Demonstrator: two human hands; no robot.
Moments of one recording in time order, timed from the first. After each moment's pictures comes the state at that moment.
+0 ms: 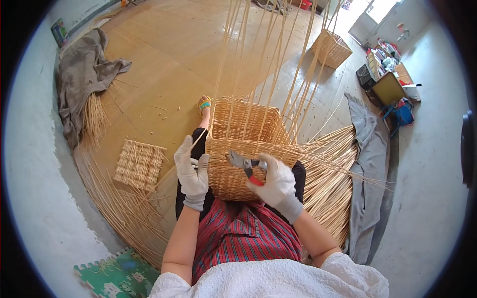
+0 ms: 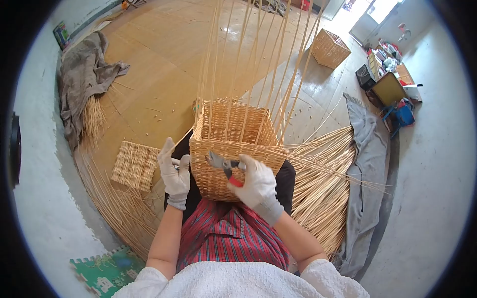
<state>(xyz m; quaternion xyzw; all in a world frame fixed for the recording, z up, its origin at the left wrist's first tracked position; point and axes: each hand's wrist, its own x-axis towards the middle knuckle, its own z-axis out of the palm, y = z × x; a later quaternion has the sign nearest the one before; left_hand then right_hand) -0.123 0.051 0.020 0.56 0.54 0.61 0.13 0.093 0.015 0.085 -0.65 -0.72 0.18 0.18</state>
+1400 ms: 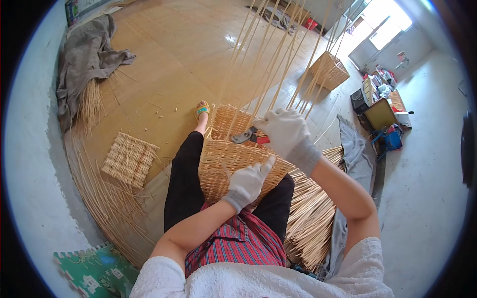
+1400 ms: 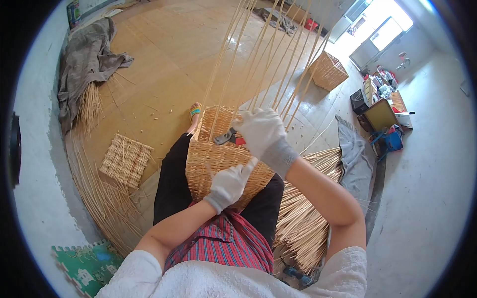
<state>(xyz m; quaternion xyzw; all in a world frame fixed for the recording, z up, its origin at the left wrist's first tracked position) -0.003 0.047 0.022 0.86 0.45 0.24 0.09 0.090 0.129 0.196 -0.45 -0.87 -0.18 -0.10</state>
